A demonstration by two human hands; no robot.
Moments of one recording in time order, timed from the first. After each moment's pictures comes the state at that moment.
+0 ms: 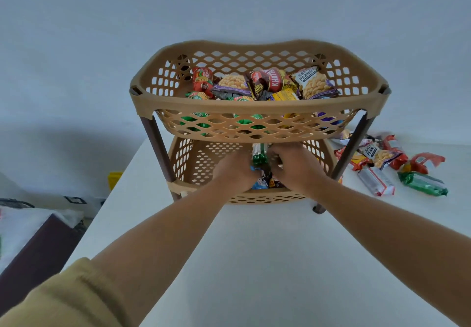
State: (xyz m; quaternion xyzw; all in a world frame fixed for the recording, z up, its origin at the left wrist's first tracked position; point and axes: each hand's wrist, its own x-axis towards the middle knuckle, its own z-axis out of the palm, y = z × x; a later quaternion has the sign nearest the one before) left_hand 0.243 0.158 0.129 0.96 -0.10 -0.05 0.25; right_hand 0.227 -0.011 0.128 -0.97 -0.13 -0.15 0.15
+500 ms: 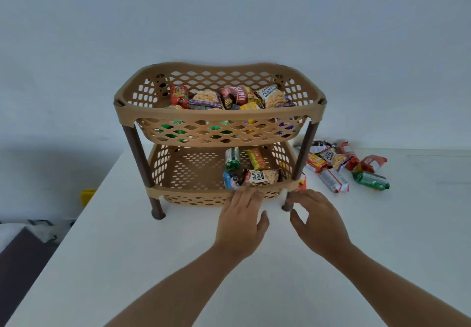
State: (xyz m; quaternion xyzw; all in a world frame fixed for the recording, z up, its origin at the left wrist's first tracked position) left_hand 0.117 0.119 0.081 0.91 -0.28 0.19 0.23; right_hand 0.077 -0.077 0.091 -0.96 -0.02 -0.21 0.19
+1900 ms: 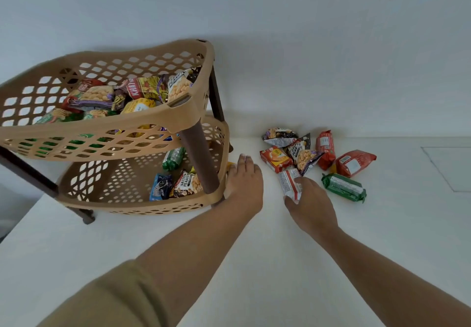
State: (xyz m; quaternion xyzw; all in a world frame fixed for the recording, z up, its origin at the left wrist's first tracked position) left_hand 0.236 -0.146 0.071 0.97 -0.14 -0.08 -0.18; right_hand 0.184 -0.298 0.014 -0.95 0.11 -0.08 0.30
